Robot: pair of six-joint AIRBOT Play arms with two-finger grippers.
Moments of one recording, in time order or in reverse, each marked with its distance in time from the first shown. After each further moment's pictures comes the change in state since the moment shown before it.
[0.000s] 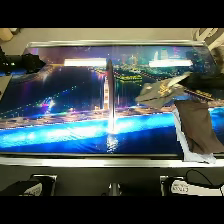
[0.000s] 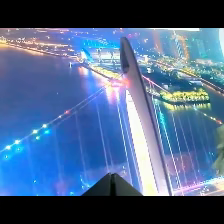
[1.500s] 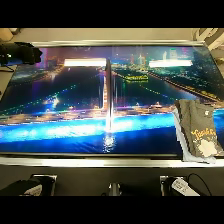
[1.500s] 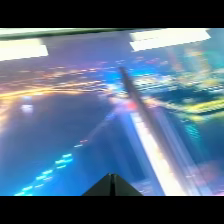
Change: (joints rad) left arm -0.099 -0.028 0.148 0.232 -0.026 0.036; right arm -0.341 0.259 0.080 -0.751 0.111 -0.034
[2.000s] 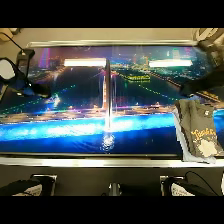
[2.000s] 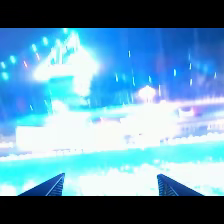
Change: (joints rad) left arm 0.005 -0.085 -0.206 0.237 -0.356 -0.139; right arm 0.676 -0.100 0.047 0.044 0.114 0.086
